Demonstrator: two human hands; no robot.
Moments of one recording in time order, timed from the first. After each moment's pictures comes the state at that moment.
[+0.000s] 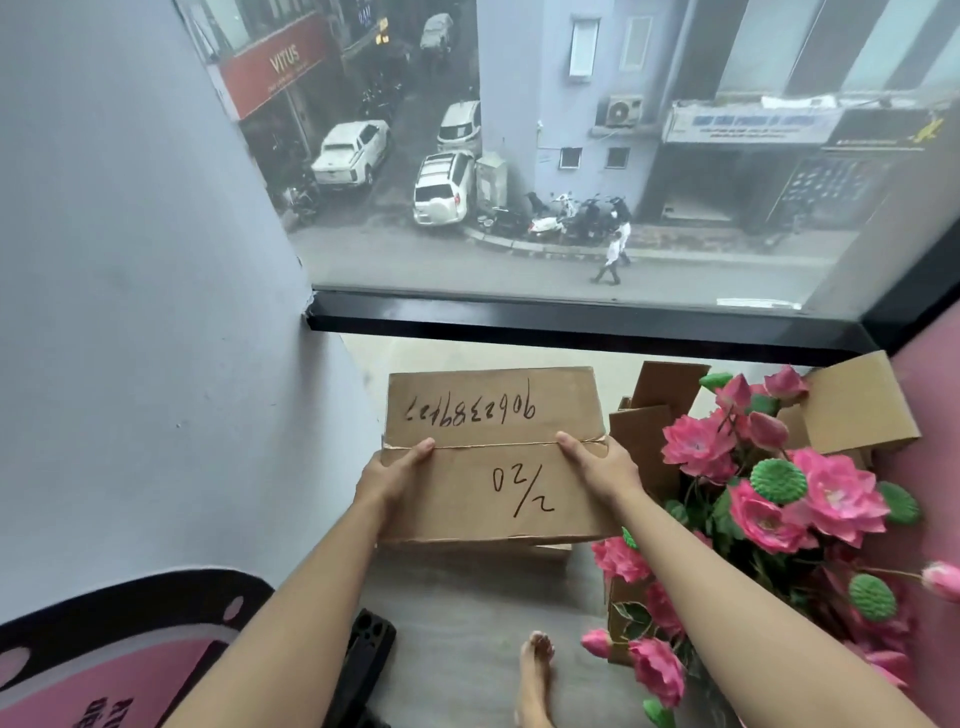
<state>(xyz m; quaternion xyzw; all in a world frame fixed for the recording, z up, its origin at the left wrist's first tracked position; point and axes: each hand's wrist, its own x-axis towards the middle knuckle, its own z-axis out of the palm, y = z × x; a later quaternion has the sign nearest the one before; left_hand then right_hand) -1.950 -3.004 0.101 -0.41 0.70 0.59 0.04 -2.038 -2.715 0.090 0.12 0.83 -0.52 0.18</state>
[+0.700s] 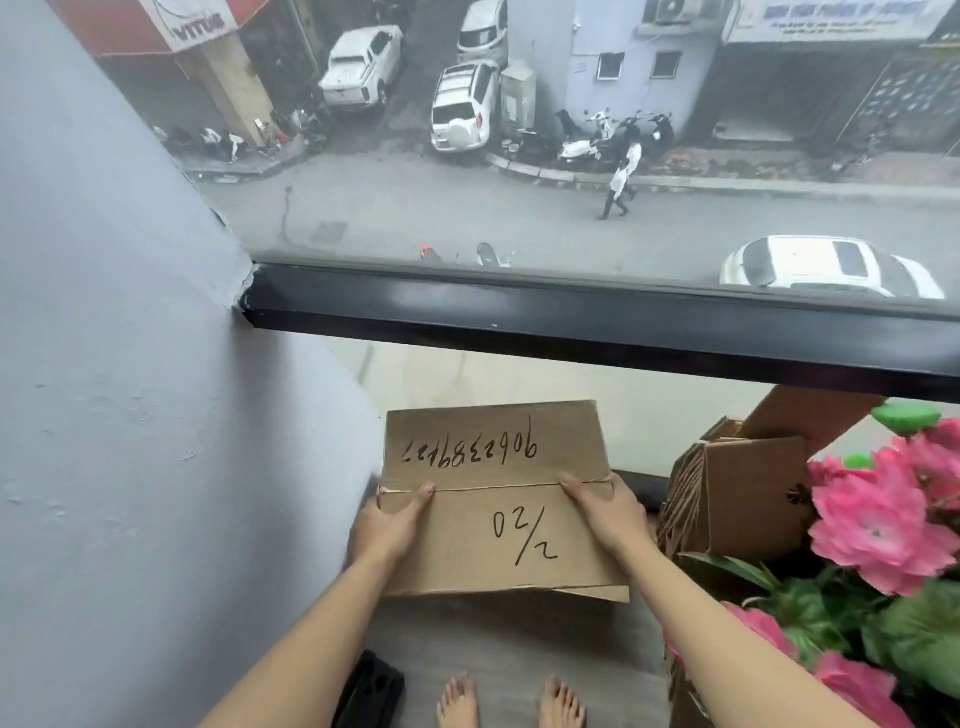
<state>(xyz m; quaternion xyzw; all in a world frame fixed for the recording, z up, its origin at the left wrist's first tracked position) -2.109 -3.089 -0.098 -0.51 0.73 0.46 0.09 -2.208 -2.819 -0.122 0.16 0.83 -0.47 0.27</state>
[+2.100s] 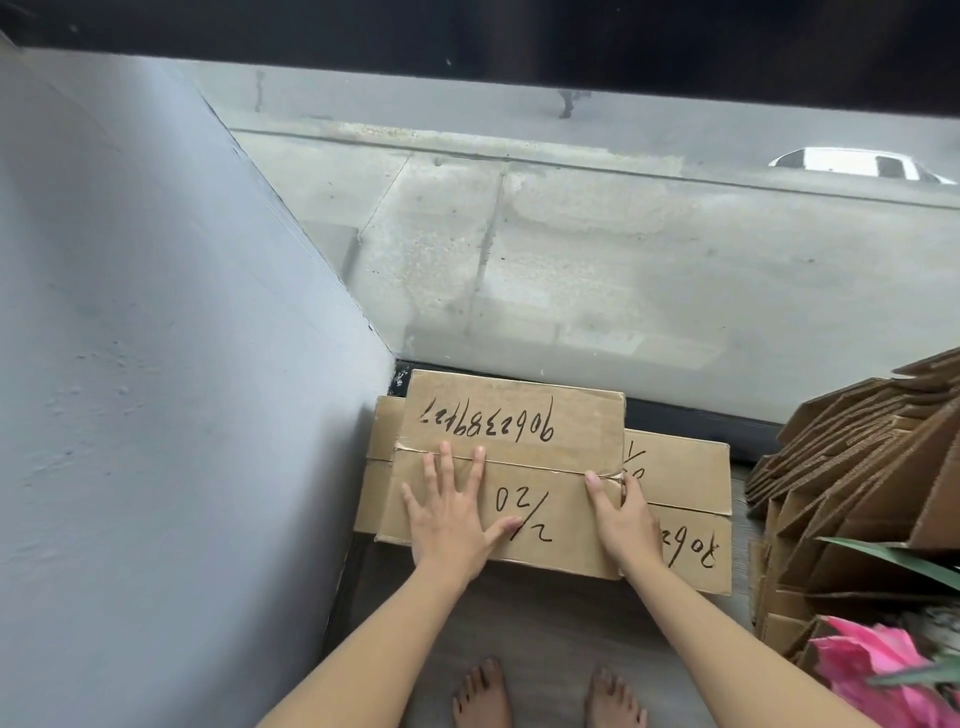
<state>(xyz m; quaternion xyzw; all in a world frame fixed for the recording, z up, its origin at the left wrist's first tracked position) -2.126 -3.122 -0.432 -0.17 0.95 0.04 0.26 -2.196 -2.913 -0.446 0.22 0.86 -0.38 0.27</state>
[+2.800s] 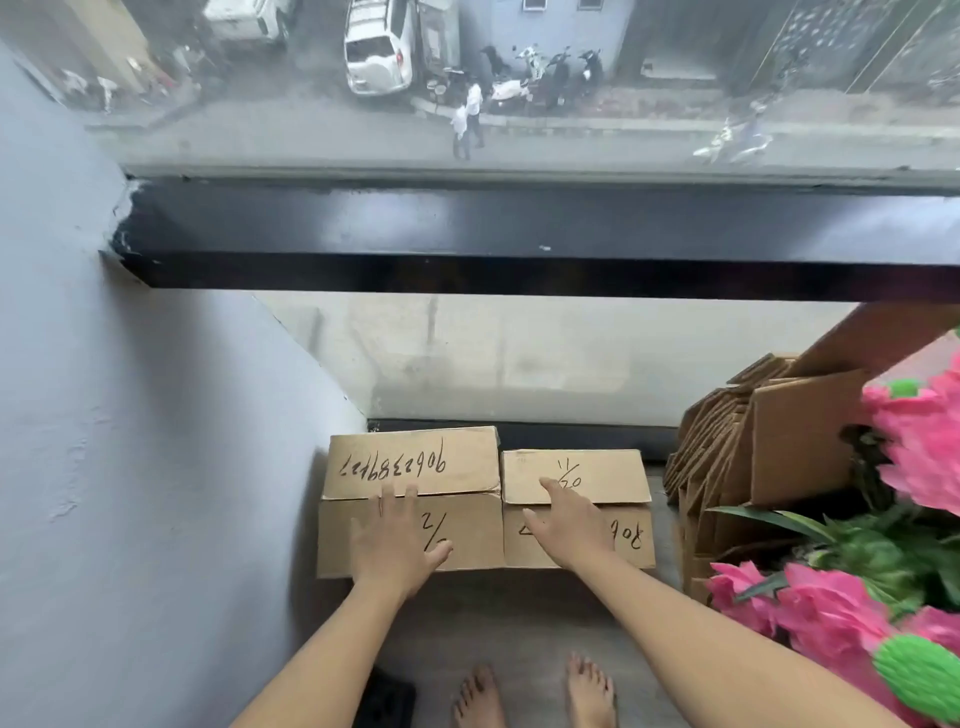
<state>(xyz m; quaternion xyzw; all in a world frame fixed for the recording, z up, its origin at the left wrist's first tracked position) -2.124 -3.161 -0.282 -0.14 0.95 0.00 0.27 -2.187 -2.927 -0.289 0.01 0.94 -0.18 0.30</state>
